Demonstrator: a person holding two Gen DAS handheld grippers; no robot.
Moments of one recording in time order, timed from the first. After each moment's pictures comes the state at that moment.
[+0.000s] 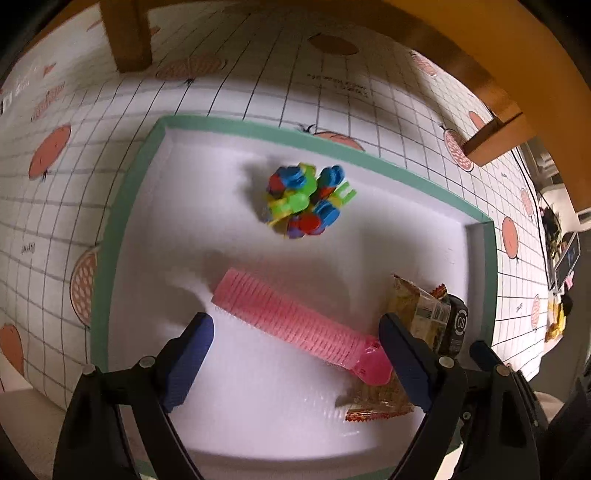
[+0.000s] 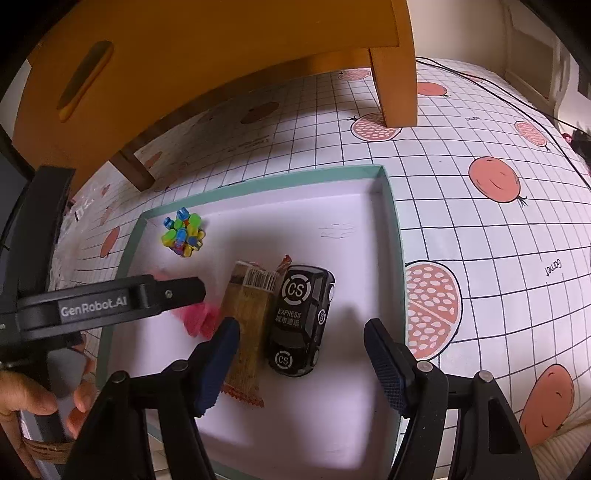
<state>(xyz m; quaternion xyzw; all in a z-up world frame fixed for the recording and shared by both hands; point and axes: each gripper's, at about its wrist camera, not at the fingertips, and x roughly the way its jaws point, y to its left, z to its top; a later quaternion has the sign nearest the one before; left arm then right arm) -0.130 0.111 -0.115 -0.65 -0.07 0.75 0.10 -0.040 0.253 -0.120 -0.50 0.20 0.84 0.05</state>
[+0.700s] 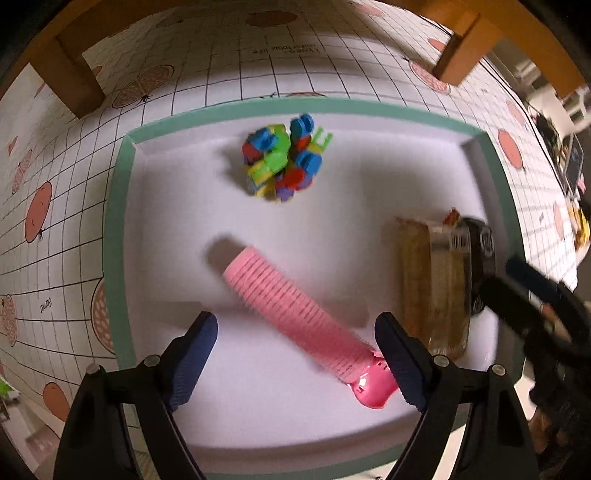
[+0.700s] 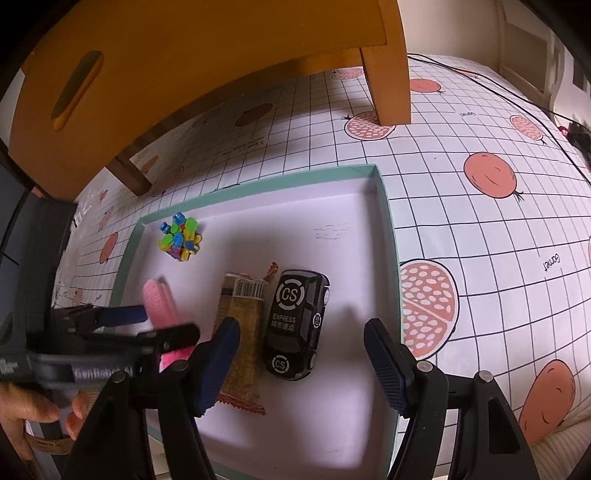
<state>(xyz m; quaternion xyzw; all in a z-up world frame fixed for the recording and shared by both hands) -0.113 0.119 -0.122 -0.66 0.09 0.73 0.17 -0.039 0.255 -0.119 -0.50 0.21 0.84 0.06</state>
